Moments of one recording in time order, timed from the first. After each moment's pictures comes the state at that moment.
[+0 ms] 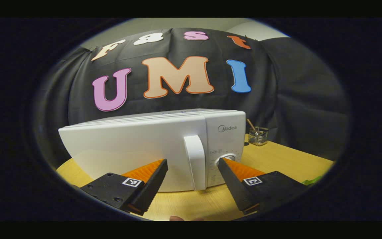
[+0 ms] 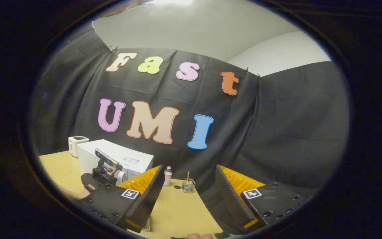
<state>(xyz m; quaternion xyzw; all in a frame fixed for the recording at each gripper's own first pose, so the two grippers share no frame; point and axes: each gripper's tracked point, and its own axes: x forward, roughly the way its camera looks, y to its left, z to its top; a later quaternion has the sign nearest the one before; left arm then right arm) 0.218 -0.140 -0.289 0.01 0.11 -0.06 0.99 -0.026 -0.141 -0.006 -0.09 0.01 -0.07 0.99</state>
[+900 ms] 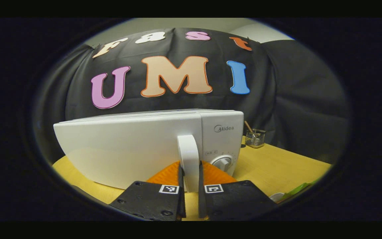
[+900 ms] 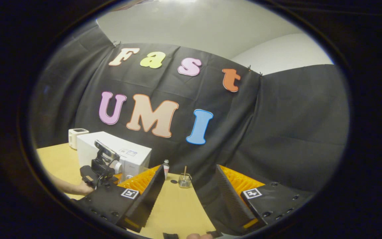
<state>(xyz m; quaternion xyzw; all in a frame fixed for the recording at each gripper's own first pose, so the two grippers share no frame) 0.222 -0.153 -0.291 -0.02 0.11 -0.07 0.99 -0.039 -0.159 -0.017 -0.11 0.03 -0.06 0.99</state>
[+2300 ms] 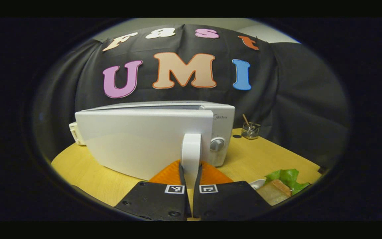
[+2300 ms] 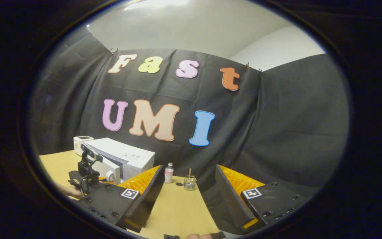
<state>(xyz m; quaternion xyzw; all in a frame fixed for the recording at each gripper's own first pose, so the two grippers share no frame) 0.124 -0.131 -0.288 -0.05 0.17 -0.07 0.98 -0.028 -0.168 -0.023 -0.07 0.02 -0.02 1.00</state>
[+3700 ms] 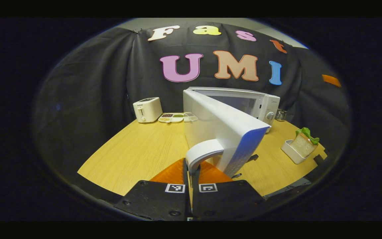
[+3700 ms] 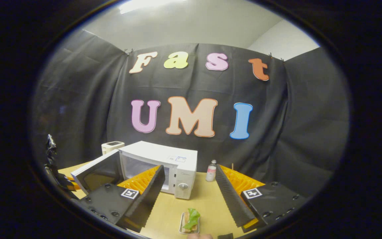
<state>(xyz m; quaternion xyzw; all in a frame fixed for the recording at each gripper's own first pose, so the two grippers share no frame) -0.069 0.106 -0.292 -0.05 0.25 0.04 0.97 -0.009 0.008 -0.053 -0.02 0.05 0.06 1.00</state>
